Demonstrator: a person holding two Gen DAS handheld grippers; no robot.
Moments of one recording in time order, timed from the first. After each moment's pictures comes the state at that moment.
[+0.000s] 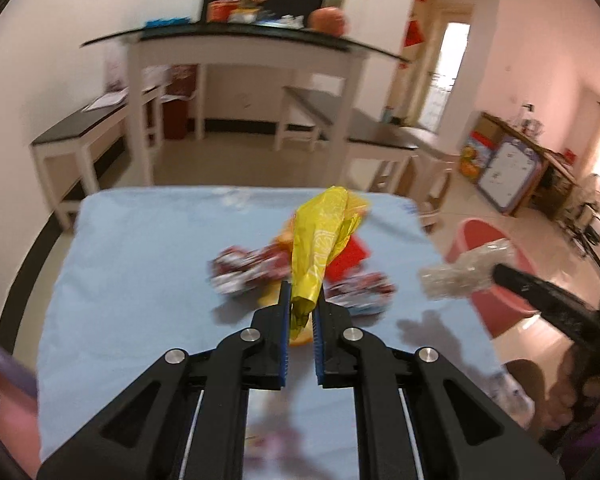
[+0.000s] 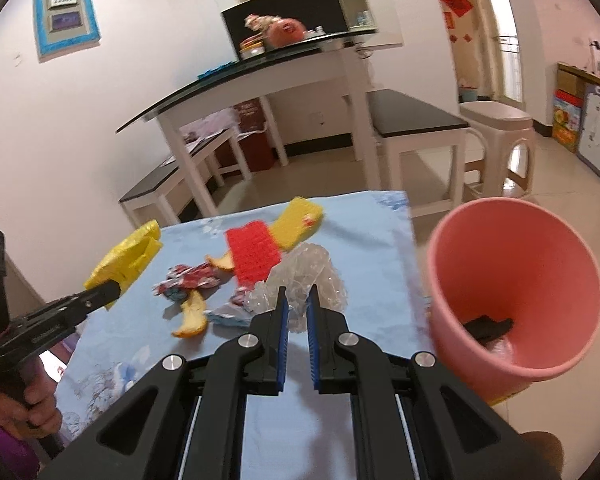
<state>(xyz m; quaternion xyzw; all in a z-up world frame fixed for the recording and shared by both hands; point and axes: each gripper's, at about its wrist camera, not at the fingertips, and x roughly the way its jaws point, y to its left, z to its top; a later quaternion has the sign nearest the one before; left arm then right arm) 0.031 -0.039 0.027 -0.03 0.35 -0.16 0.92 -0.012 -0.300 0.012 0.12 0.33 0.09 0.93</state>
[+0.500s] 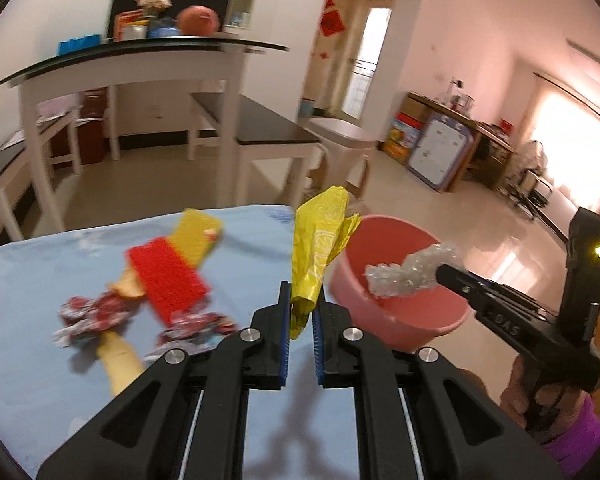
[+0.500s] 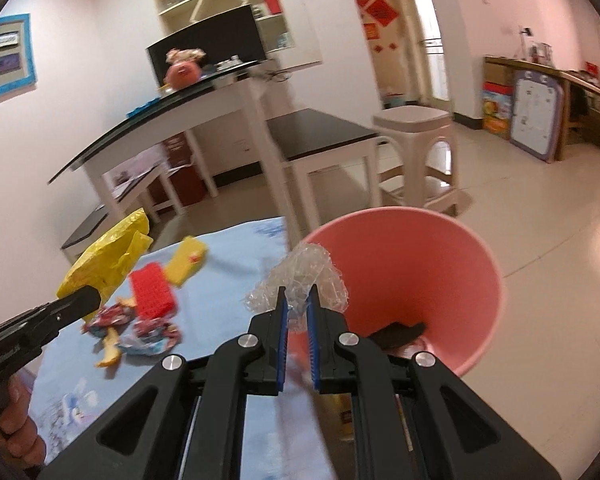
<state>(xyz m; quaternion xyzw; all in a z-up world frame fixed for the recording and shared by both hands) 0.038 -0.174 0.038 -0.01 0.34 -0.29 0.89 -0.029 -0.405 0.006 0.16 0.30 -0.04 0.94</state>
